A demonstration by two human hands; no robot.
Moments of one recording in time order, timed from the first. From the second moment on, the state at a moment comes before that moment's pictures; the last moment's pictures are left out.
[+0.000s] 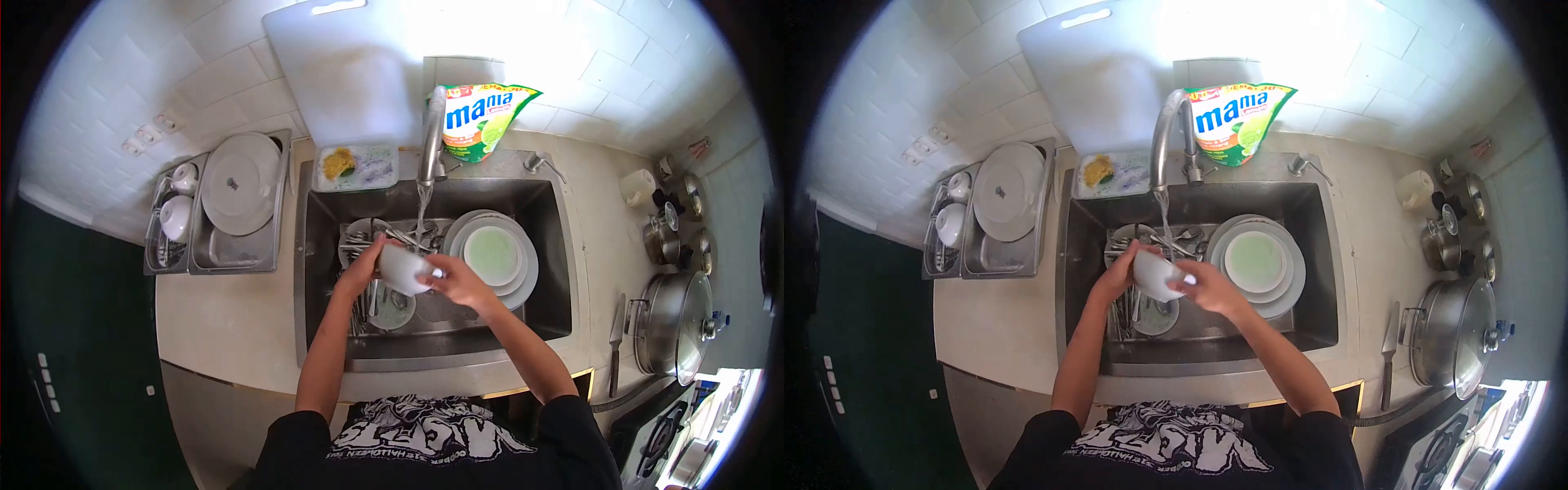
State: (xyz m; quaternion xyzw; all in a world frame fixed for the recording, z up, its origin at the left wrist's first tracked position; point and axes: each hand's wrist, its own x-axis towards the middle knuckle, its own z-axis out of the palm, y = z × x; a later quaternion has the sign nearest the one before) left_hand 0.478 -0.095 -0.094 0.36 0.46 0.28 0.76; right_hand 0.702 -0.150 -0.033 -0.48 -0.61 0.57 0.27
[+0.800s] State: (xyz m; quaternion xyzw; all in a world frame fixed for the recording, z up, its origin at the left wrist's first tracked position) left_hand 0.563 -0.119 -0.097 0.19 0.61 0.47 0.61; right_hand 0.721 -0.133 -0.046 -0.56 -0.31 0.69 0.34
